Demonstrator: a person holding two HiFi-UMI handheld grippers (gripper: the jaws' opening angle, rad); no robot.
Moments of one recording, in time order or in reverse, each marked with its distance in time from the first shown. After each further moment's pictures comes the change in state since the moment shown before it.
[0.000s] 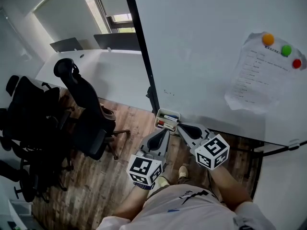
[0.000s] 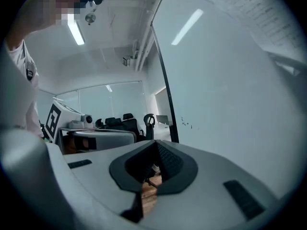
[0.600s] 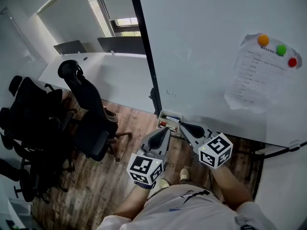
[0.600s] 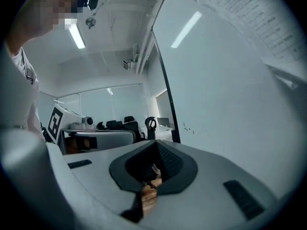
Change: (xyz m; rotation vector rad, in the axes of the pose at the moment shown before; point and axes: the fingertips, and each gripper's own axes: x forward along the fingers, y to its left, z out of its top) left arm -0.010 -0.004 0.020 0.010 -0.035 -0.001; right arm -0.008 0.007 0.017 0.014 -0.031 0.012
